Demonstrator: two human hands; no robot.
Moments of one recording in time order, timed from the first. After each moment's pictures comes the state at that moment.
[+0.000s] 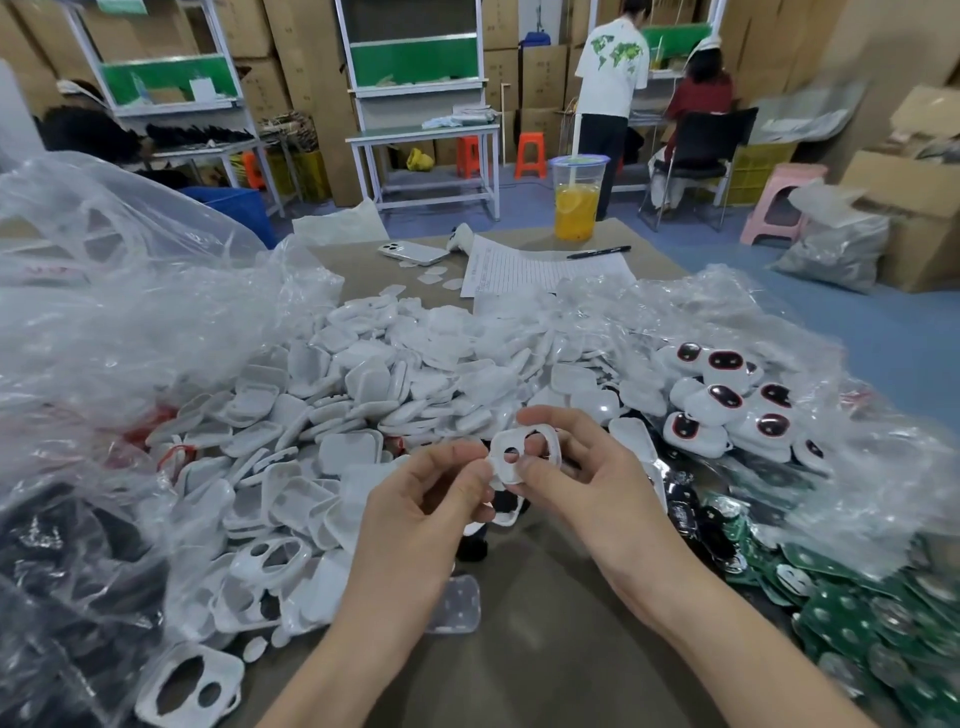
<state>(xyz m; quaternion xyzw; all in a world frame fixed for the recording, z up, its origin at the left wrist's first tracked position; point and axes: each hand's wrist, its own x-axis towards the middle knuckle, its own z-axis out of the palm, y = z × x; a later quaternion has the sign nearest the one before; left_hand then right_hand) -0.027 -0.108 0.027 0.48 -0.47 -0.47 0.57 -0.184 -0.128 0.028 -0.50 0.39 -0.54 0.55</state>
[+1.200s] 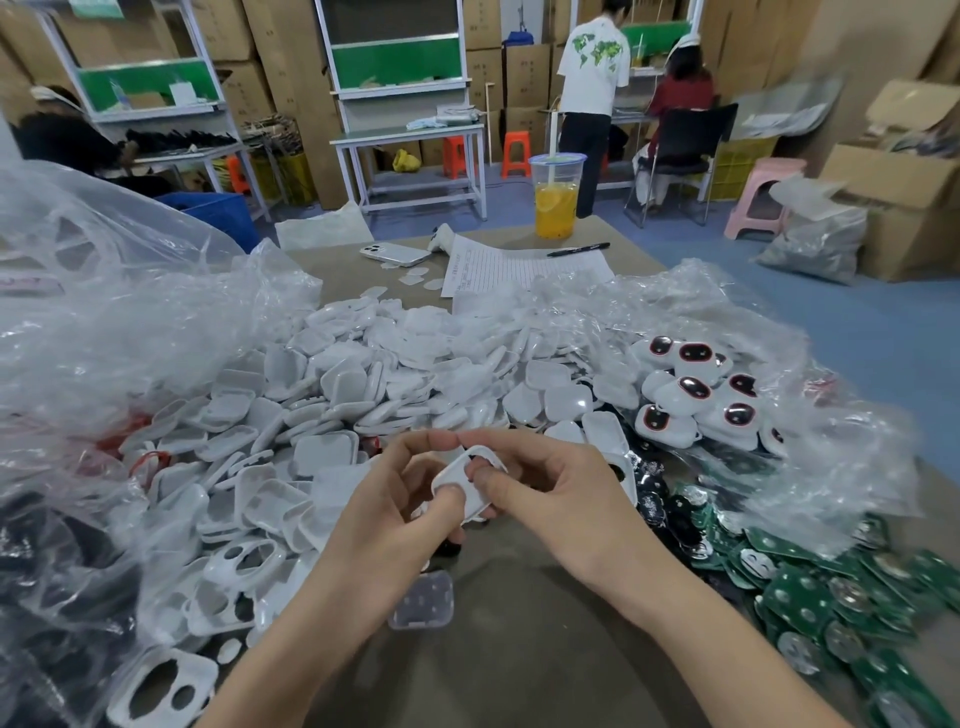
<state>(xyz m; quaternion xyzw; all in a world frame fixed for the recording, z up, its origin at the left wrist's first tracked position) -0.018 -0.104 0.035 0.48 -0.57 -0.48 0.46 -0.189 -0.120 0.033 -0.61 0.38 -0.46 0.52</state>
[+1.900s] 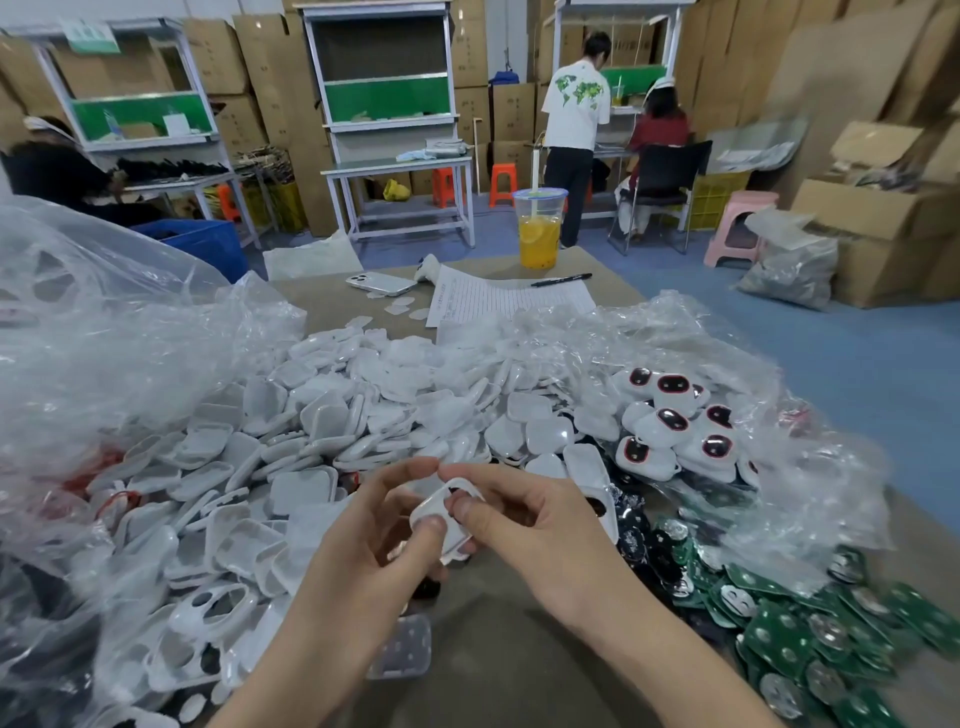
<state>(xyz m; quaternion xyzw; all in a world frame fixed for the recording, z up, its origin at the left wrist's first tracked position) -0.024 -0.104 0.038 0.49 -0.57 -0.44 0.49 -0.189 -0.123 0.029 -0.60 0.39 -0.47 0.51</state>
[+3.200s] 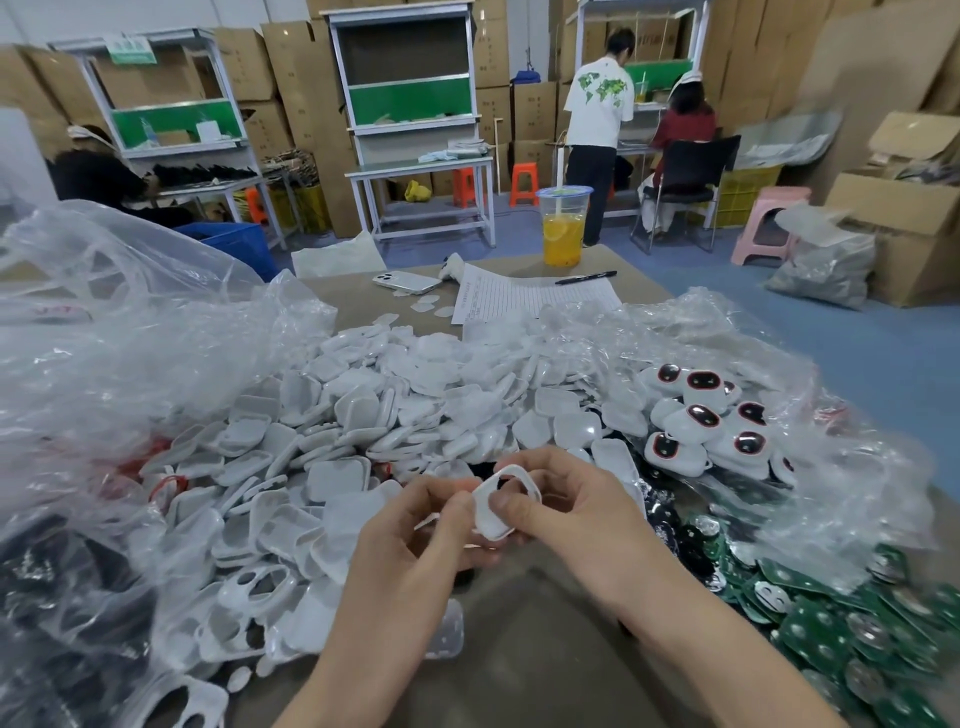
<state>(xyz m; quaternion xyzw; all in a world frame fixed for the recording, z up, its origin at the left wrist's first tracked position) -0.035 -0.095 0.036 0.48 -0.52 -0.44 0.55 -0.196 -0.126 0.031 -0.57 0.44 -0.46 0.52</state>
